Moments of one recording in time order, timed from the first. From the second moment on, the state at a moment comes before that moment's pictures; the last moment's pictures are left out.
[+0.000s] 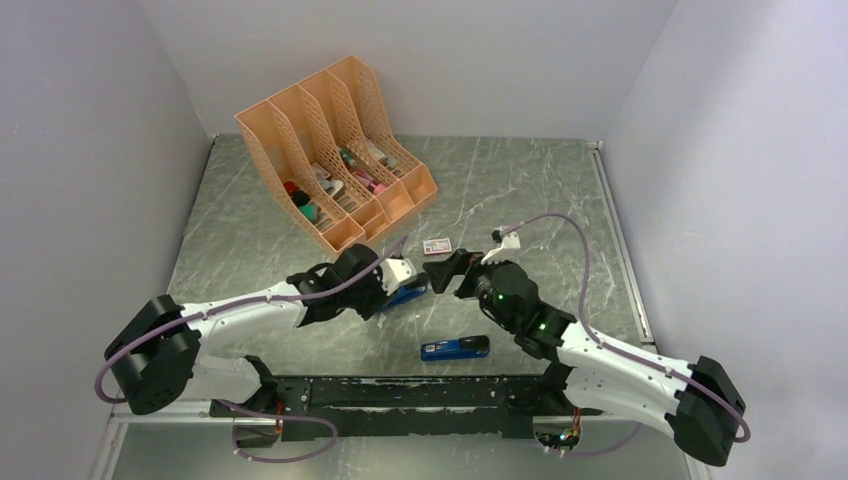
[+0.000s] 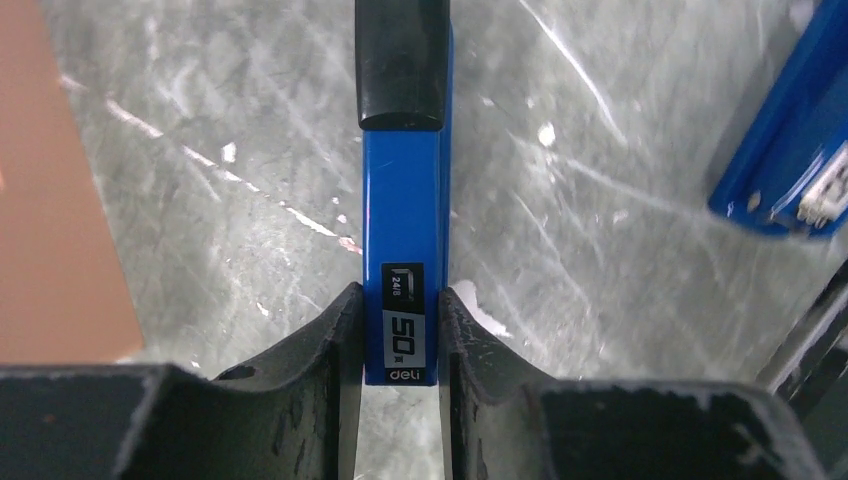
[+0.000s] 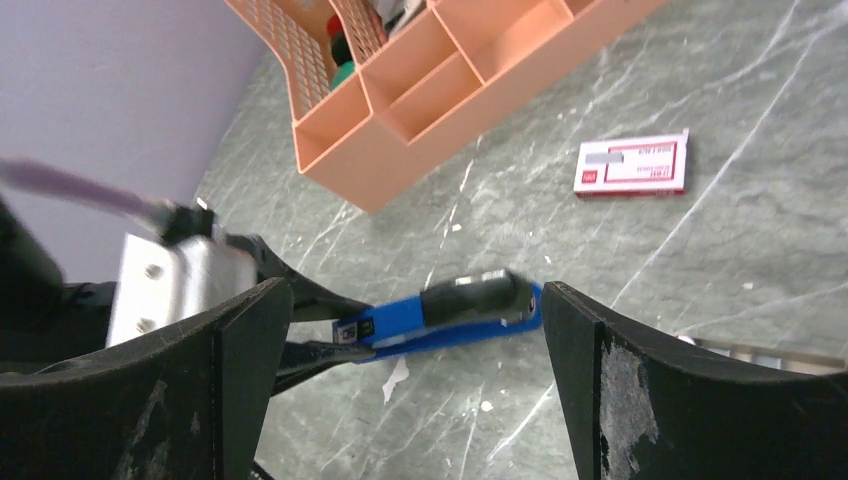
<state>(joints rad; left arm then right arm) -0.88 1.28 0.64 -0.13 0.02 0.11 0.90 0.89 0.41 0.26 0.33 0.68</state>
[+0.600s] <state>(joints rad) -0.75 1.31 0.63 -0.24 0.25 0.55 0.90 0.68 0.35 0.21 0.36 0.53</state>
